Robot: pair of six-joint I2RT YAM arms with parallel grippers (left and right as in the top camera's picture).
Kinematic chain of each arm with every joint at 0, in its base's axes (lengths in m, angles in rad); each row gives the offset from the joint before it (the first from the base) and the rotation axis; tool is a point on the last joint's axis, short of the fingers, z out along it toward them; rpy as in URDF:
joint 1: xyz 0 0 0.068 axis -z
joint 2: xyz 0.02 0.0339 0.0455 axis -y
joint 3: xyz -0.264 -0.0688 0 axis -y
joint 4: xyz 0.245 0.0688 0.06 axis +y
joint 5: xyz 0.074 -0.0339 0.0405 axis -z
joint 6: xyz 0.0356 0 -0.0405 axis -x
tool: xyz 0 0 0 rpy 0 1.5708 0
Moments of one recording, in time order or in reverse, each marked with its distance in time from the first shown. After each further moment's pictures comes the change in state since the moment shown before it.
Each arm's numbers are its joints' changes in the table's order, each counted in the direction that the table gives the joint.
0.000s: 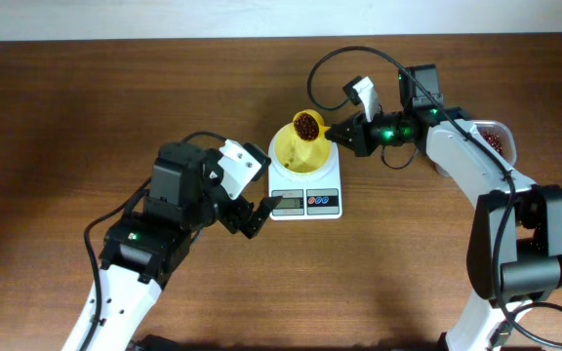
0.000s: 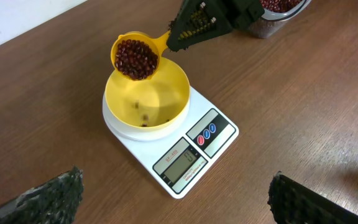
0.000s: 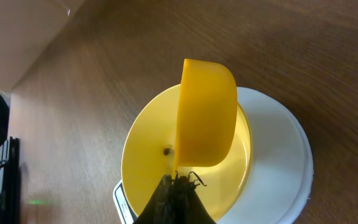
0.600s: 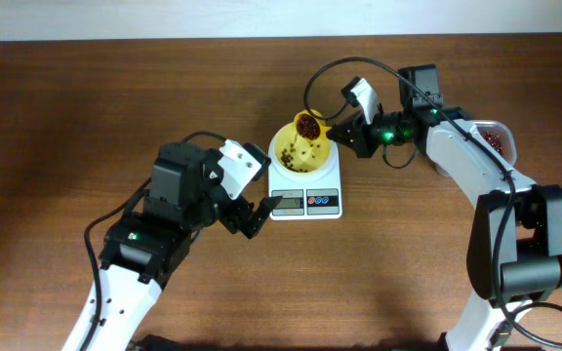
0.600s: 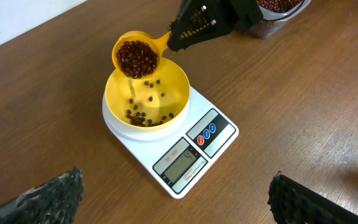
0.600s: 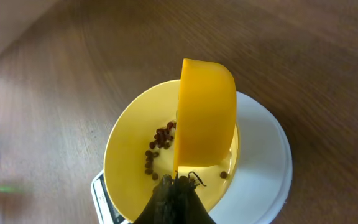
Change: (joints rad) left arm 0.000 0.000 0.000 0.000 0.000 0.000; right arm 0.000 0.000 0.000 0.000 0.033 0.127
